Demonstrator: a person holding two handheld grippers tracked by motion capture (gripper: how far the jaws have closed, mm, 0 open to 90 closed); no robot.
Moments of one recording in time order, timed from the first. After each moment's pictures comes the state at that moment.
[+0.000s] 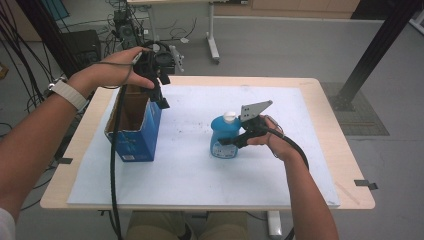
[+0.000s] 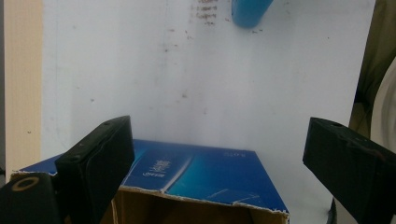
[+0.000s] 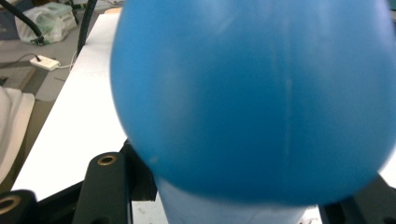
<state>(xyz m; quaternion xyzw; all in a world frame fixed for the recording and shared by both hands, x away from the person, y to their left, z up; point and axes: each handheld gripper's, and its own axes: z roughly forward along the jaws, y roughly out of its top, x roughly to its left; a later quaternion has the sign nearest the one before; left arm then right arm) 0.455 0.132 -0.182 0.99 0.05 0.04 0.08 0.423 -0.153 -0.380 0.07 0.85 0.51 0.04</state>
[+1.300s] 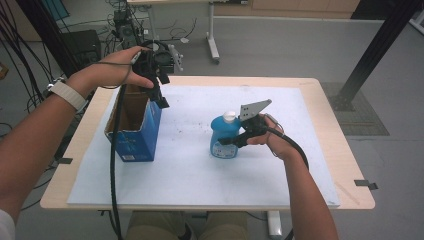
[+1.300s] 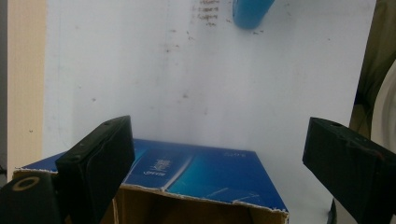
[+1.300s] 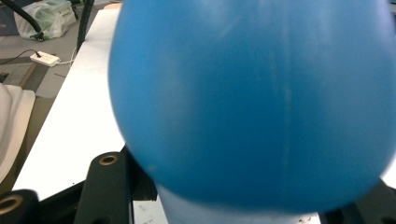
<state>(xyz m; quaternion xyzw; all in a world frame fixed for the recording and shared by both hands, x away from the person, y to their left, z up) 0.454 0.134 -0.181 0.99 0.05 0.04 0.08 0.423 -0.152 -0.377 0.07 0.86 0.50 0.03</state>
